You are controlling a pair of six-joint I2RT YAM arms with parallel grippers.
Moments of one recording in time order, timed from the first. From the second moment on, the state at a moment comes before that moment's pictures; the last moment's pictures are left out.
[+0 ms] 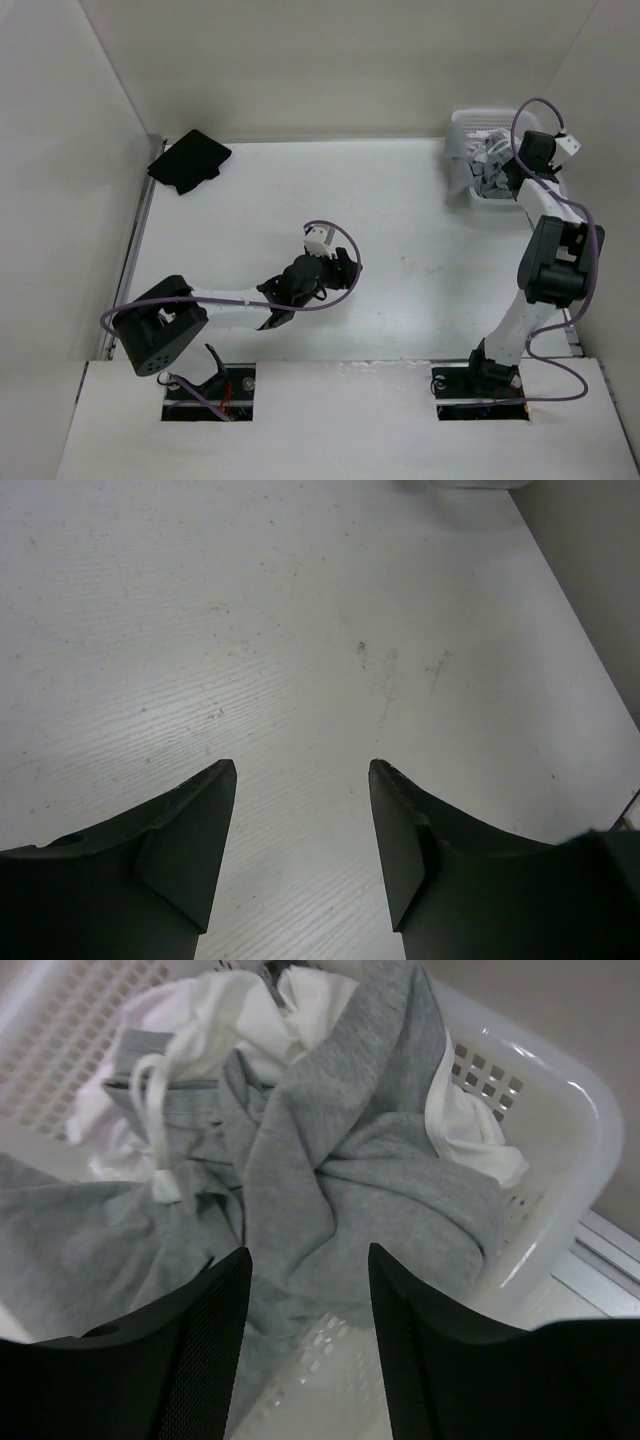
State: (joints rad) left arm -0.96 1.46 0.52 0.66 -0.26 -0.61; right arm -0.24 1.80 1.37 -0.10 0.42 0.54
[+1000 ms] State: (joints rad) left arm -0.94 1.48 0.52 0.68 -0.21 -0.64; right arm 0.01 1.08 1.09 0.28 0.43 0.51
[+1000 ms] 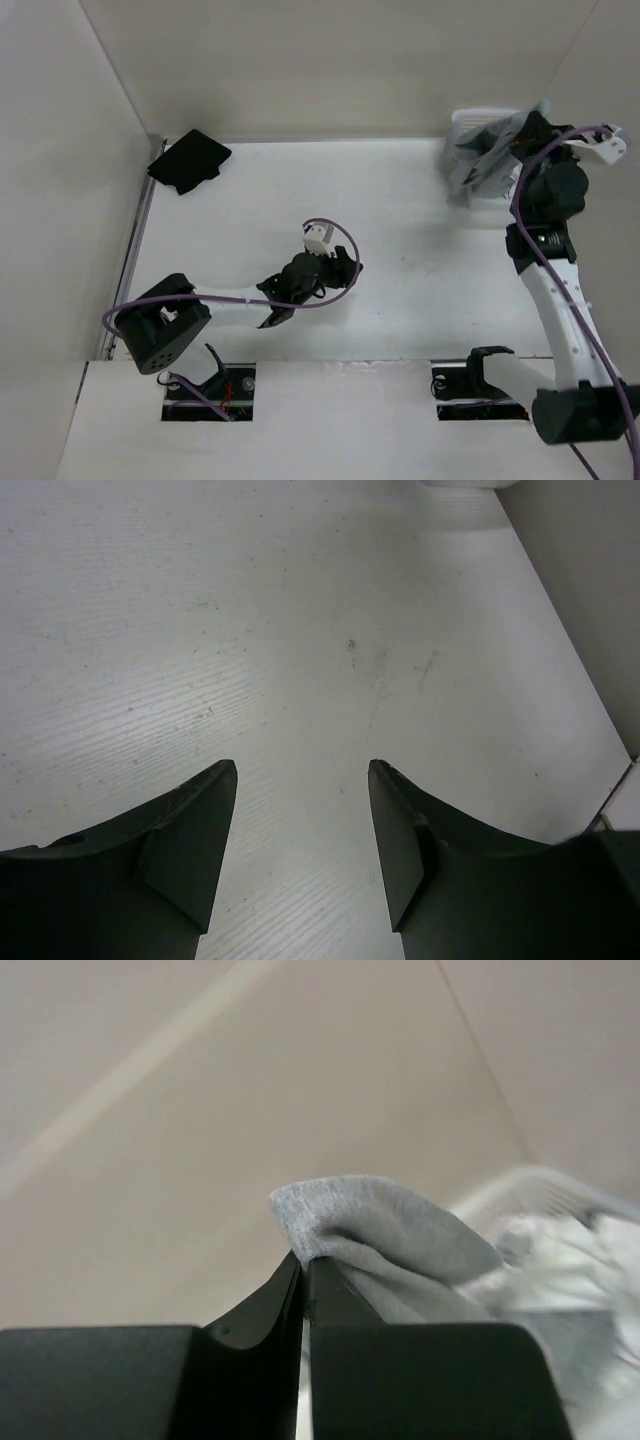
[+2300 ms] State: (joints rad) left arm -0.43 1.04 0.27 0.28 -0.29 -0.76; right arm 0.70 1.39 0.78 0.23 0.28 0.71
